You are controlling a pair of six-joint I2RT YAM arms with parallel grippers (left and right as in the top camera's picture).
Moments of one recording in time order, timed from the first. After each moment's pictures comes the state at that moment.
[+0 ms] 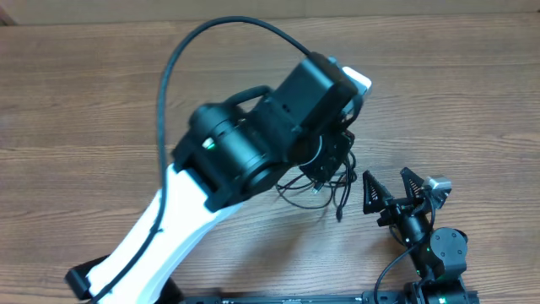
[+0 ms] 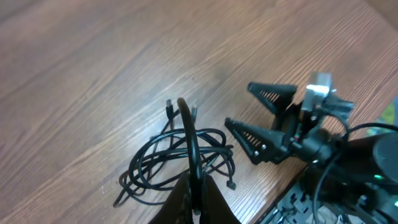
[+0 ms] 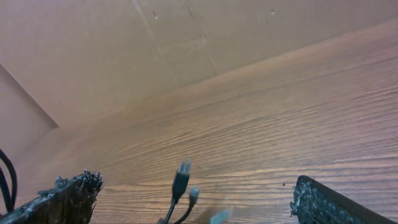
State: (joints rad) left arm -0.89 1.75 2.36 -1.51 0.01 -0.23; right arm 0.13 0.18 0.02 0.04 -0.14 0.41
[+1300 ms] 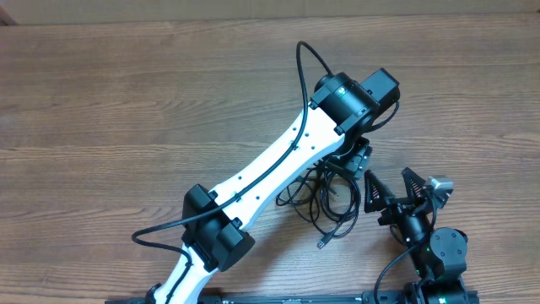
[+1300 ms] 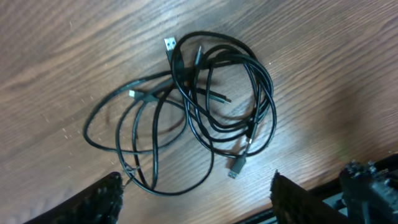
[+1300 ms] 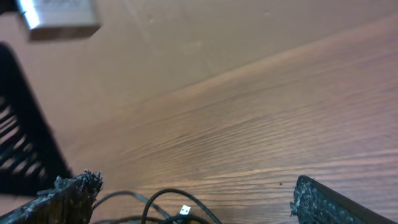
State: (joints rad) left arm -0.88 2.20 2.34 -1.62 0.03 -0.42; right arm 0.13 0.18 0.02 0.04 -0.12 0.44
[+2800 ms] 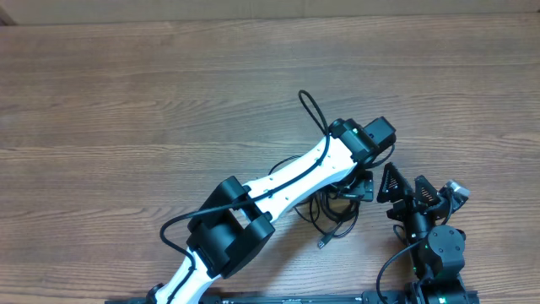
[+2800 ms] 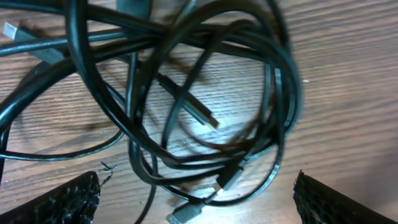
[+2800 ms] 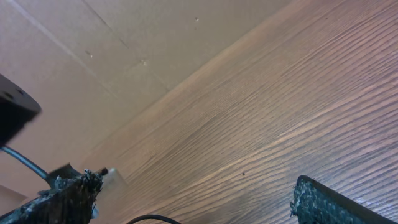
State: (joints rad) left arm -0.94 2.20 1.87 -1.23 0.09 -0.86; right arm 0.12 0.18 0.02 -0.02 0.09 0.67
